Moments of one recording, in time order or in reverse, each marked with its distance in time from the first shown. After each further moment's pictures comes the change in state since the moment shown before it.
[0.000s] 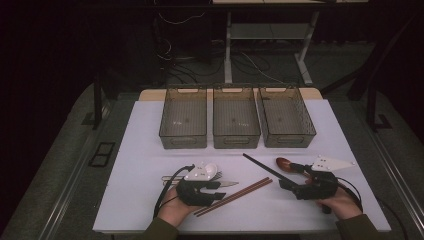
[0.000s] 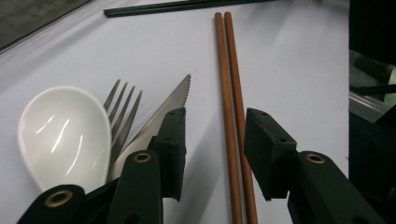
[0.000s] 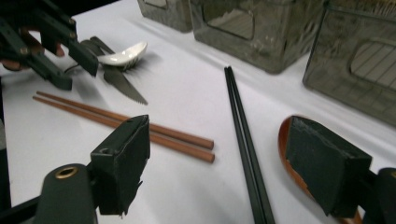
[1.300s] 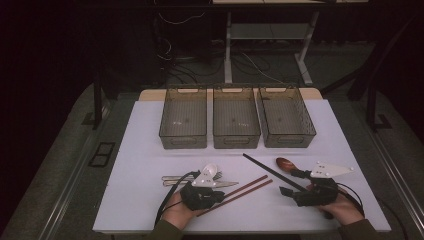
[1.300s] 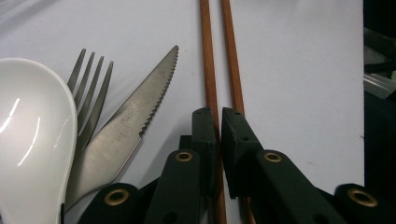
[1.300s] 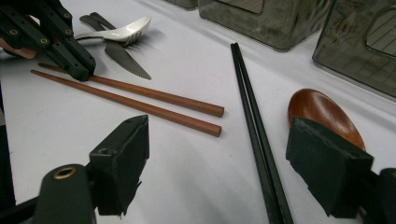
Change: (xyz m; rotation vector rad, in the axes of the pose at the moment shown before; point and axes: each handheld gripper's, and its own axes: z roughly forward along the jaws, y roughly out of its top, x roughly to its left) left arm -0.007 -0.006 0.018 0.097 0.009 0.069; right arm 0.005 -0.012 0.000 0.040 -0.001 -0.019
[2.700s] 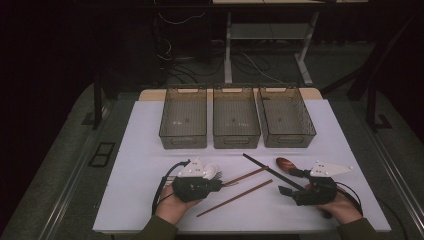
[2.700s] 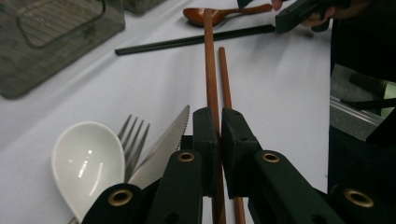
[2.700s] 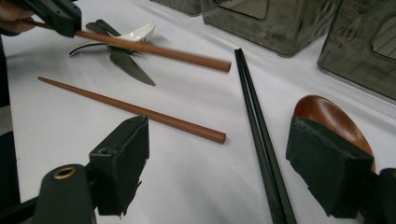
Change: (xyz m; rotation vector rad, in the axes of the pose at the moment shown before) left arm 0.007 0.020 -0.040 -0.176 -0.007 -0.041; right arm 0.000 0.002 0.002 -0.015 0.019 0.004
